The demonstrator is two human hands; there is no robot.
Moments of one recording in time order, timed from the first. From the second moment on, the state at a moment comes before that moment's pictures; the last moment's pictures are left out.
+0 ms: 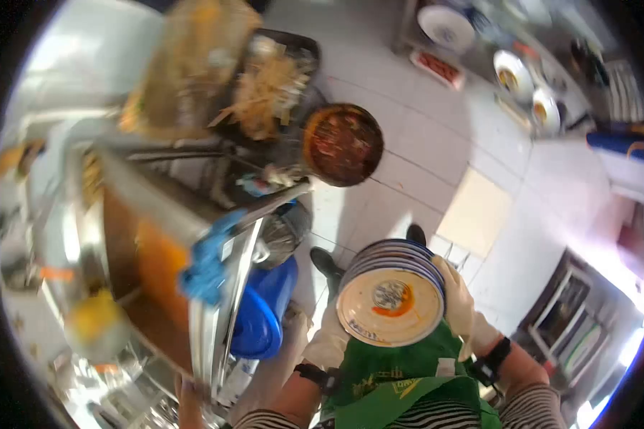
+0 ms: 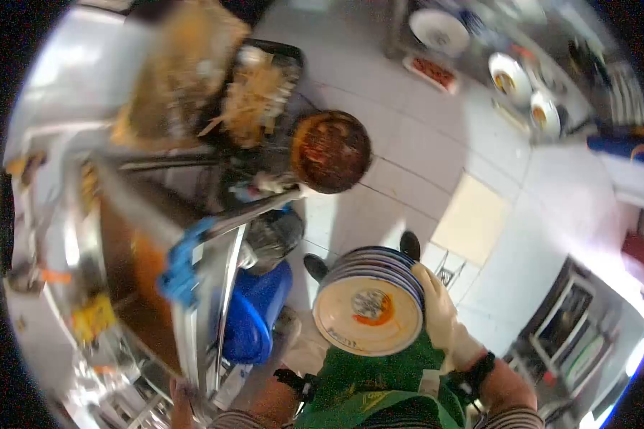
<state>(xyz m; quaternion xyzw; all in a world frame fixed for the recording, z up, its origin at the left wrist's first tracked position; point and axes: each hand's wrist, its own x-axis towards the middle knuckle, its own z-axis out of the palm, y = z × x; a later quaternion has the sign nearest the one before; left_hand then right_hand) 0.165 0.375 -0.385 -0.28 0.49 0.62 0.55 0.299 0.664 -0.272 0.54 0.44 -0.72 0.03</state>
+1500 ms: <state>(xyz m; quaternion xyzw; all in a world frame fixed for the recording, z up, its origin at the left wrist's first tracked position) -0.250 0.192 -0.203 -0.17 0.71 0.62 0.28 -0.161 0.458 -0.161 0.36 0.73 -0.56 0.17</state>
